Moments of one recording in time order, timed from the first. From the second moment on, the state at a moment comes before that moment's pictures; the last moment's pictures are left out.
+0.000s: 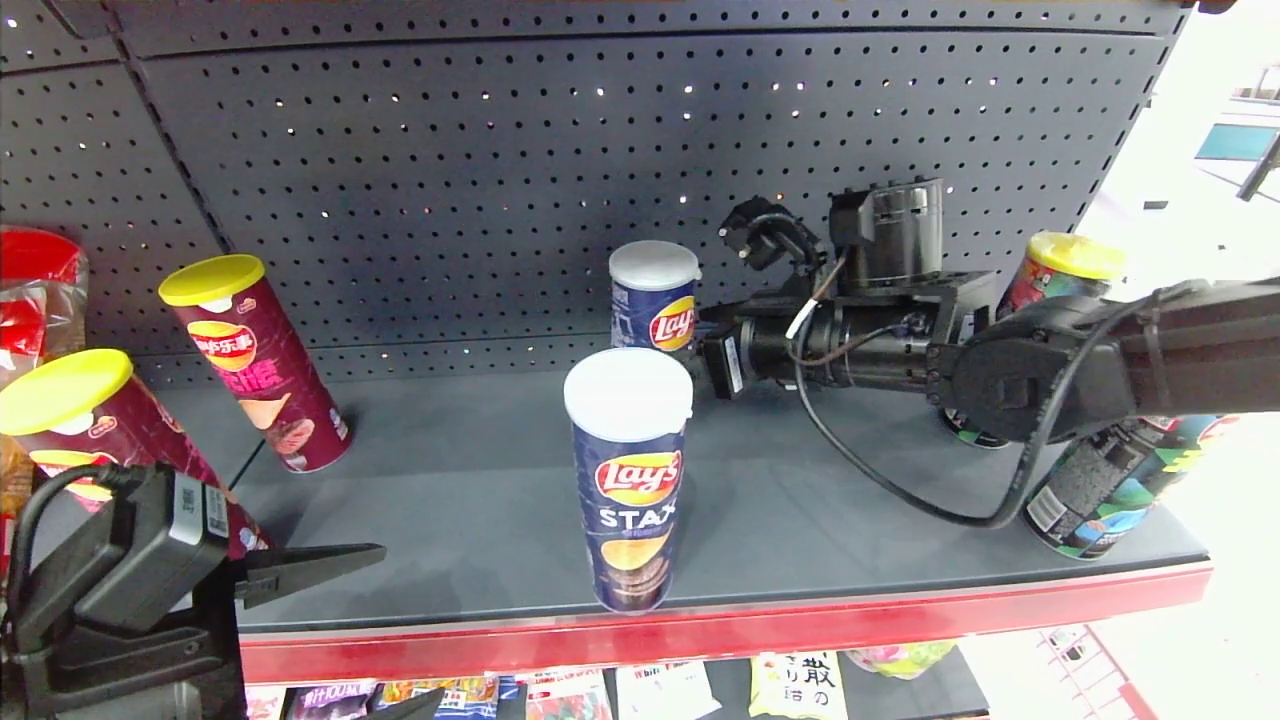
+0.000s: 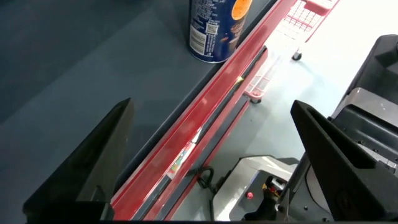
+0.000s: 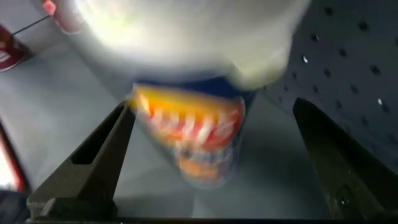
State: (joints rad) left arm -0.41 1.11 -0.33 -0.35 -0.45 0.19; right arm 0.59 1.94 -1.32 -0.30 0.24 -0.13
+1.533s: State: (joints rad) left arm -0.46 1.60 -0.59 -0.44 -0.31 0.24; right arm 0.55 0.60 -0.39 -0.09 -0.19 -0.01
